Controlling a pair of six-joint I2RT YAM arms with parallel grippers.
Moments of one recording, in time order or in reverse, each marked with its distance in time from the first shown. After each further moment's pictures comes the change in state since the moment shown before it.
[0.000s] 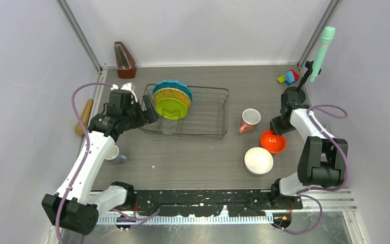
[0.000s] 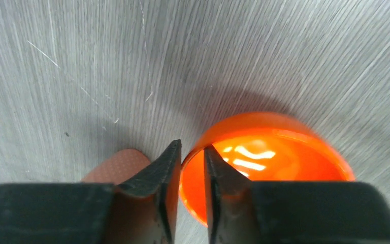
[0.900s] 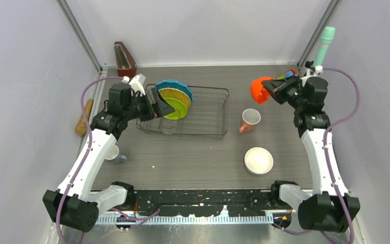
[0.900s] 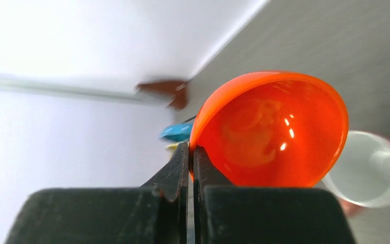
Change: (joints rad) left arm -0.012 0.023 0.008 0.198 0.359 -0.024; right arm -0.006 -0.452 0.065 0.462 -0.526 -0.161
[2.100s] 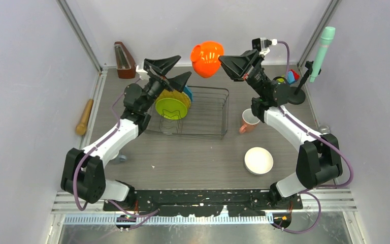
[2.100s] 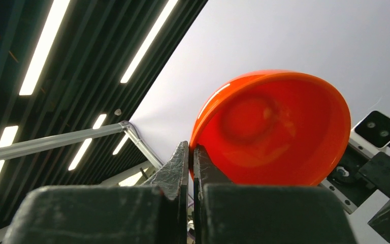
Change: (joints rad) left arm -0.135 0.264 -0.185 1.373 -0.088 -1.303; right arm 0.463 0.463 0.069 1.640 -0.232 0.793
